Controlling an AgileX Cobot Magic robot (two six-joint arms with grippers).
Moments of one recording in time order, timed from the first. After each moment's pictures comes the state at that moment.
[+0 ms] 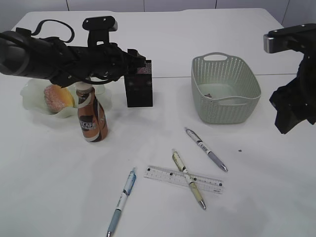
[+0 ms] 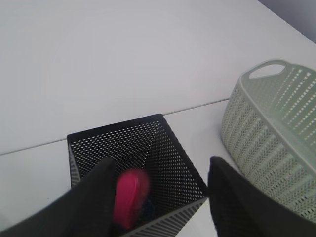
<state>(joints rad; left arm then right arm) -0.40 2.17 -1.46 0.58 -0.27 -0.79 0.22 1.51 -1.21 -0.03 1.16 -0.07</state>
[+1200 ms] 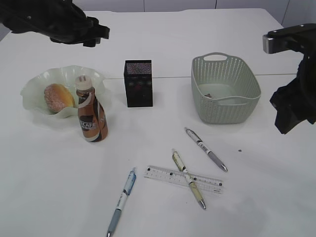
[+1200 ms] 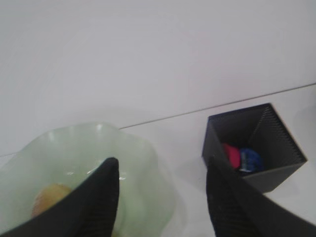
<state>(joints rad) -0.40 1.89 -1.46 0.65 0.30 -0.74 0.22 1.51 -1.21 -0.03 1.16 -0.08</state>
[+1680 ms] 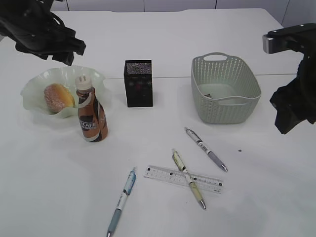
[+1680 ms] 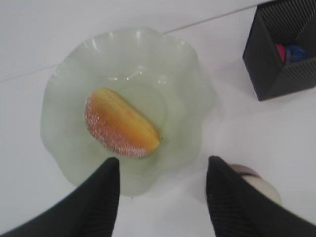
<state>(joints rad) -0.40 1.79 -1.46 0.41 0.73 -0.42 0.22 1.51 -1.21 -0.03 1.16 -0.08</state>
